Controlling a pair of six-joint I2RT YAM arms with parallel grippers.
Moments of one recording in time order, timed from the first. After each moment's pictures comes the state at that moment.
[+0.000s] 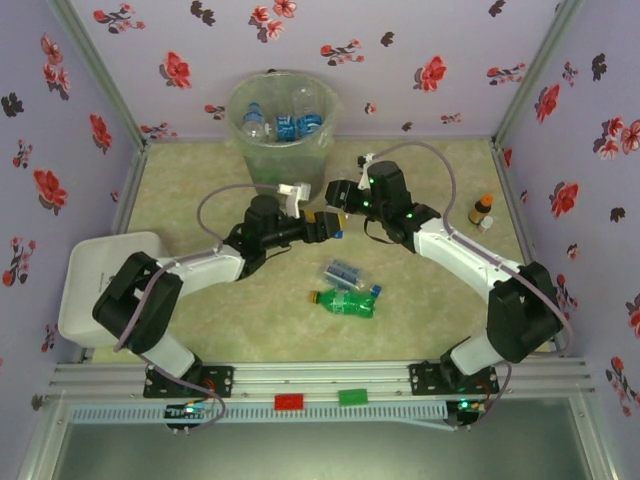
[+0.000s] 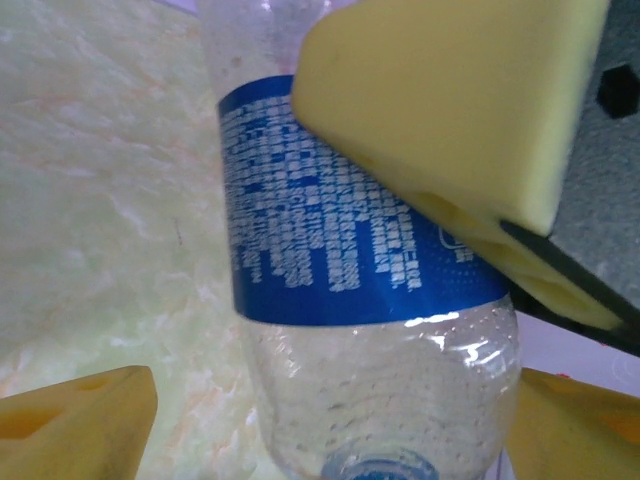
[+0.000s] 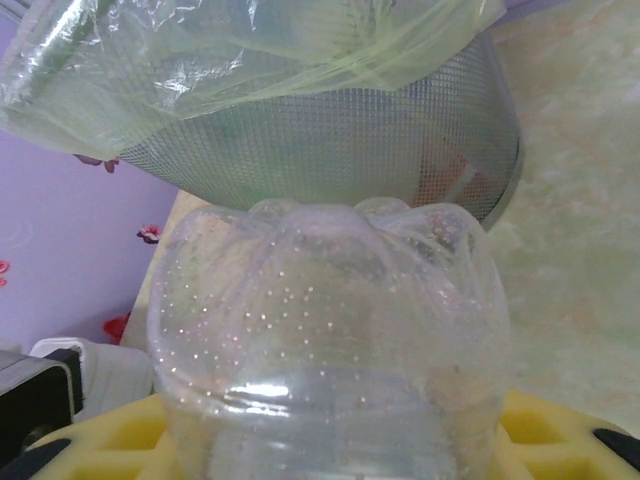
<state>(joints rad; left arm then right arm) -0.68 1.59 0.82 0.55 0.46 -0.72 0.57 1.49 1.09 -0.06 -0.18 0.66</state>
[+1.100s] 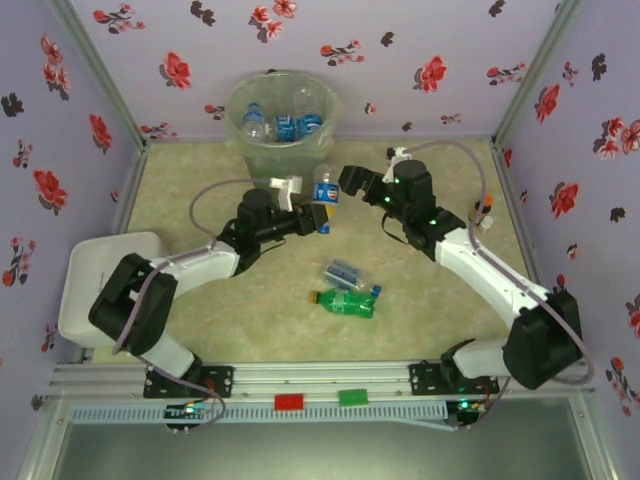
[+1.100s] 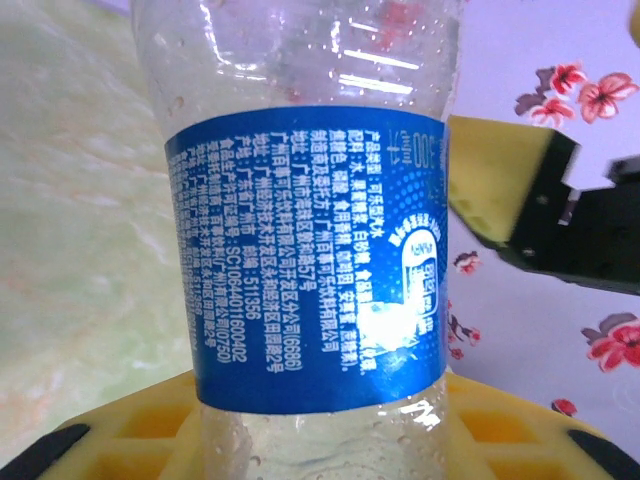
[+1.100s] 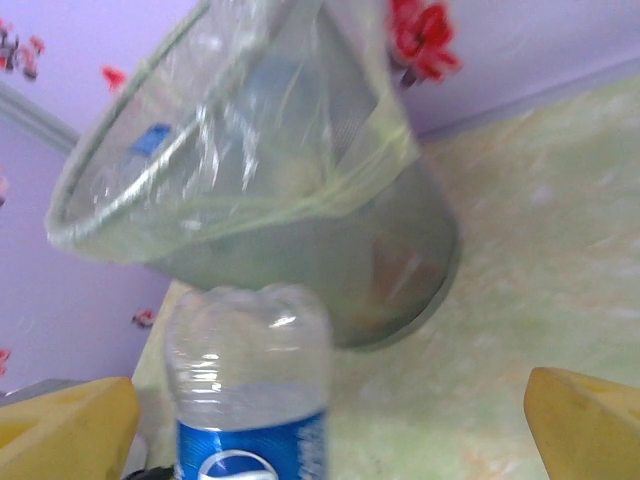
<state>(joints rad) -0.61 1.56 0.84 0.50 0.46 -0.72 0.51 1.31 1.03 -0.05 -0.04 0.65</state>
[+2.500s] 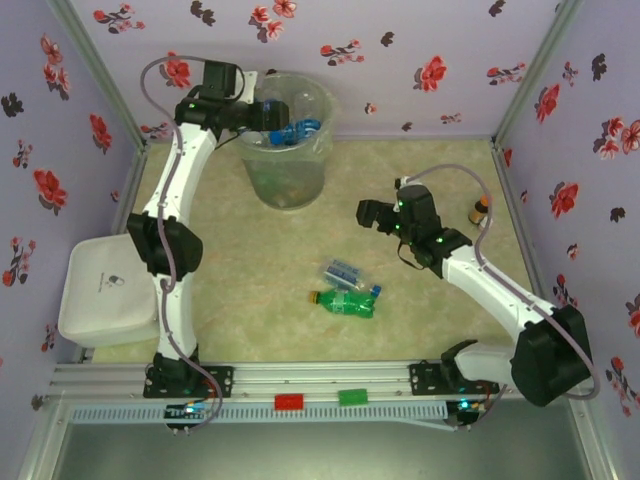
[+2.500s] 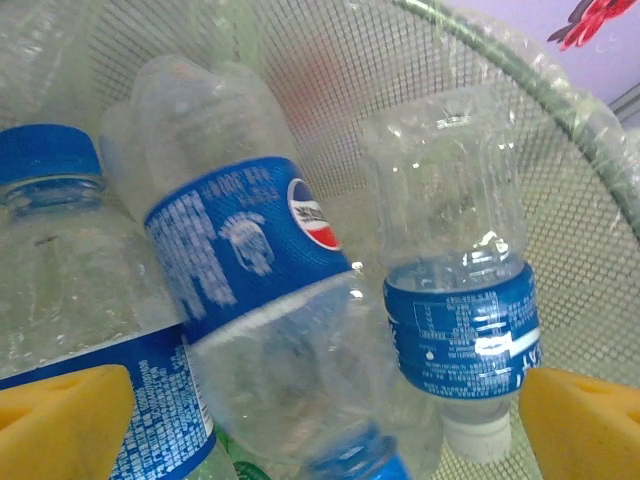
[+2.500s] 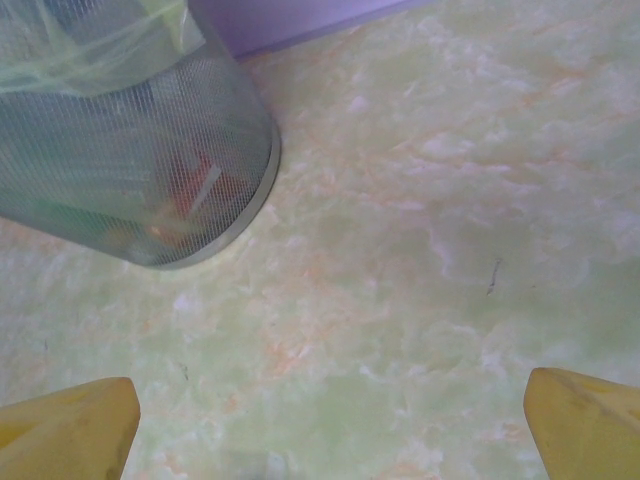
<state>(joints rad) -0.27 2.14 2.38 -0.90 0.29 -0.19 0.49 1.25 0.86 -0.22 0.05 0.50</state>
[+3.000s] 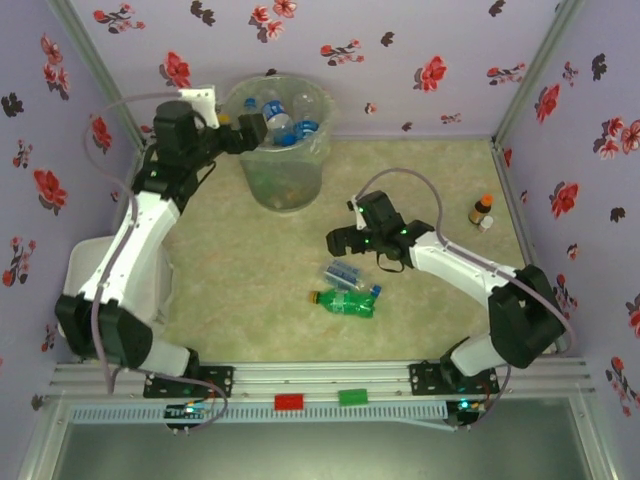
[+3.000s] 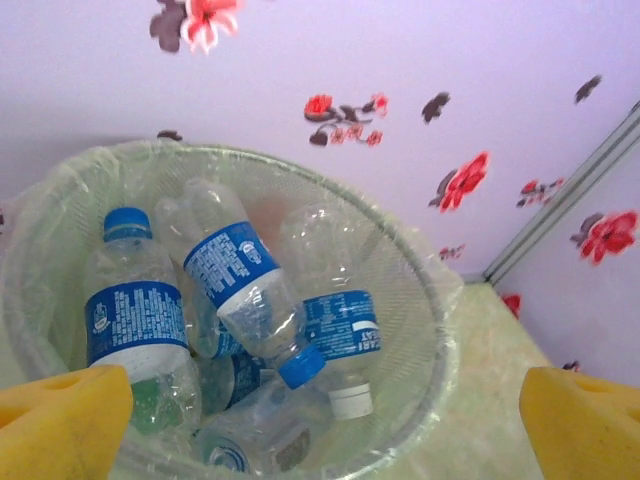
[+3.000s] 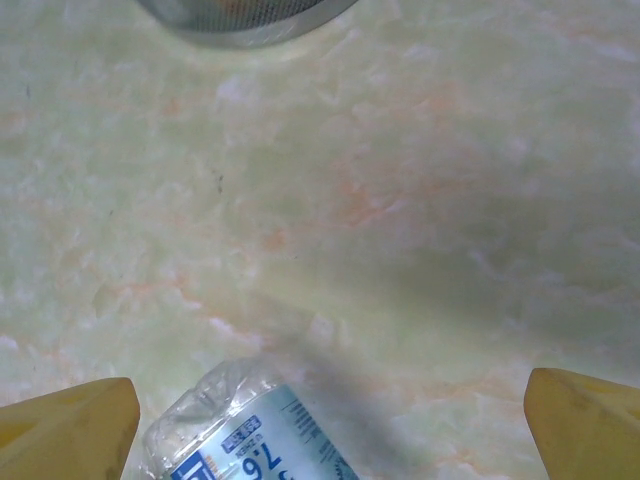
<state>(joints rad) -0.27 1.40 1.41 -0.18 0.23 -0.36 0.66 1.48 0.99 -0.39 -0.05 0.30</state>
